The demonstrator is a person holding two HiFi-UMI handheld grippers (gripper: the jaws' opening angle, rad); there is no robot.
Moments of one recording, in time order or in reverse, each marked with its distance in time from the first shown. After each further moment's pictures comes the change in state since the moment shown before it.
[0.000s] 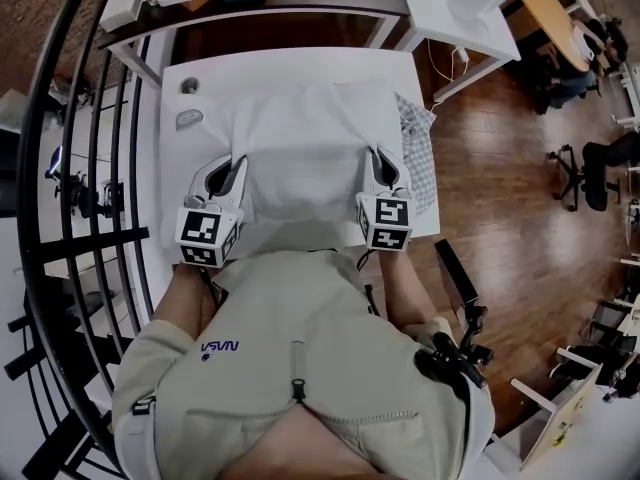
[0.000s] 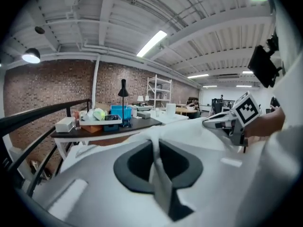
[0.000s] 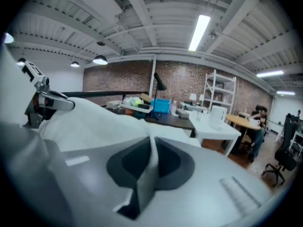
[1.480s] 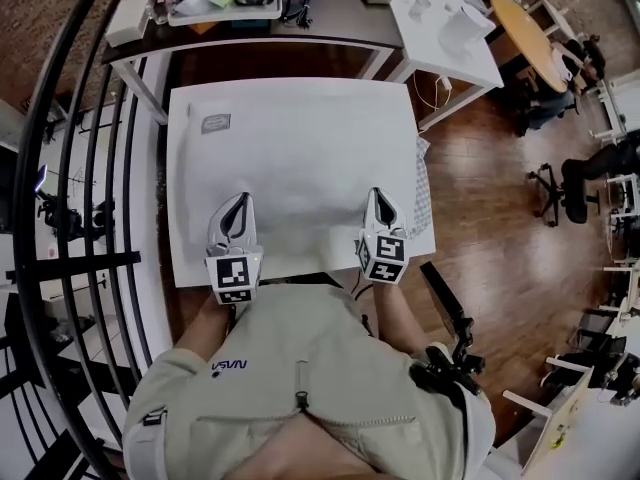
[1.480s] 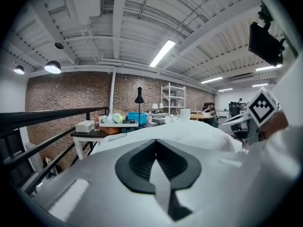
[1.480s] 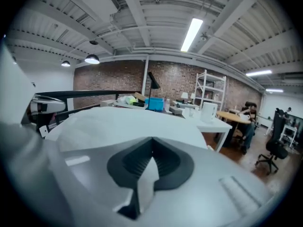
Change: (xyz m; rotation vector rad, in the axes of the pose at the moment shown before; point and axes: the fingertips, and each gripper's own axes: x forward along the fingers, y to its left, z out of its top) left arm -0.031 0.015 -0.033 -0.012 -0.102 0.192; right arm -0.016 0.018 -0.031 0.056 0.013 -0.109
